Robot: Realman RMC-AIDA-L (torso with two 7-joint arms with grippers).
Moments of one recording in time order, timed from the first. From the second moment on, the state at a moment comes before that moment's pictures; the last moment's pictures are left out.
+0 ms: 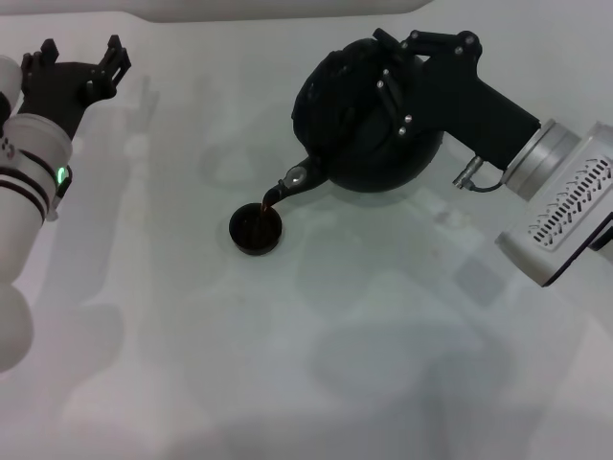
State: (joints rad) left arm -0.41 -2.08 2.08 0.56 2.17 -0.61 -2.96; right arm 0.45 2.02 -2.28 -0.42 0.23 -1.12 -0.29
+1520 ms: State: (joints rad) left arm -0.41 -2.08 2.08 0.56 2.17 -0.61 -2.96; right arm 0.45 2.02 -2.27 -0.42 0.24 -1.13 -0.21
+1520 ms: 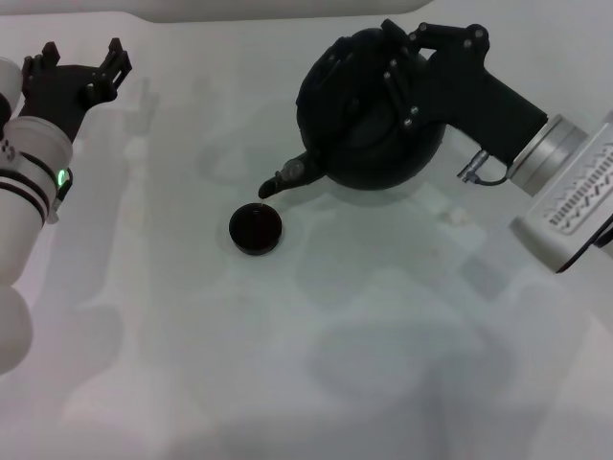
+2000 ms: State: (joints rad) left arm -0.41 -2.08 2.08 0.56 2.17 -0.61 -2.96; right arm 0.45 2.02 -2.26 -0.40 0.24 -1.15 0.17
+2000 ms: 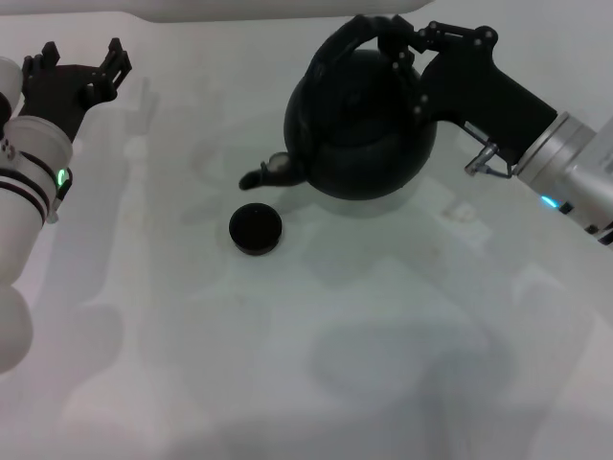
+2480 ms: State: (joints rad) left arm -0.41 -2.08 2.08 0.56 2.17 -0.61 -2.96; right arm 0.38 2.01 -2.16 -0.28 0.24 -1.29 0.42
